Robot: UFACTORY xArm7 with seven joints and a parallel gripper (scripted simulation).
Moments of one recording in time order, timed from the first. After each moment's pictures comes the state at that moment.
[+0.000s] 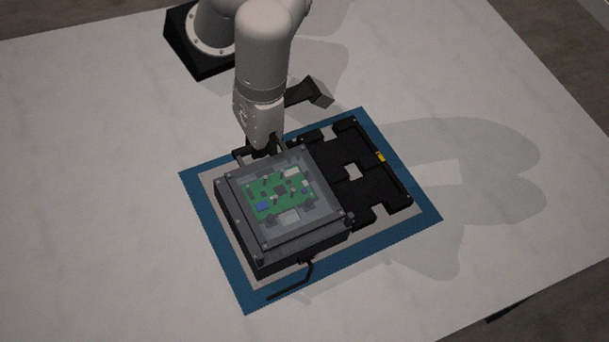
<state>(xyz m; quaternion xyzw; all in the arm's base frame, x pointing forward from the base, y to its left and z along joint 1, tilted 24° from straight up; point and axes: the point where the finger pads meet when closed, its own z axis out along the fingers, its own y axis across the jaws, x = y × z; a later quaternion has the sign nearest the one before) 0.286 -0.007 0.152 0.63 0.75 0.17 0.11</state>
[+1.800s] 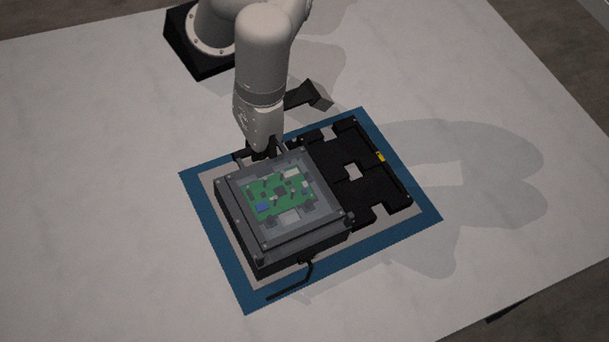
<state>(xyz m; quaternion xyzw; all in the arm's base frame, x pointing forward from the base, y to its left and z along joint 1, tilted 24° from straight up) 0.289 -0.006 0.145 0.63 0.75 0.17 0.11</state>
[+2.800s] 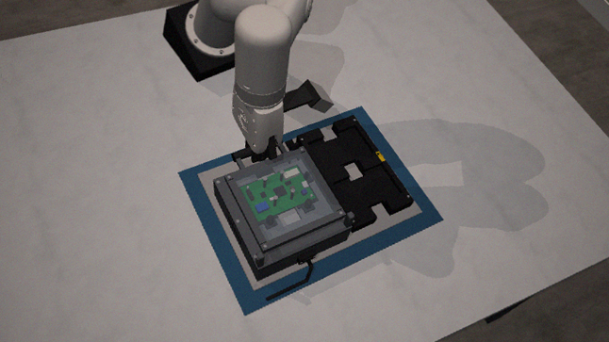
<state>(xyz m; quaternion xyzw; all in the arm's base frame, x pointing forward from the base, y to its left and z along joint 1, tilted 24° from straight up) 0.290 -0.006 0.142 0.63 0.75 0.17 0.11</state>
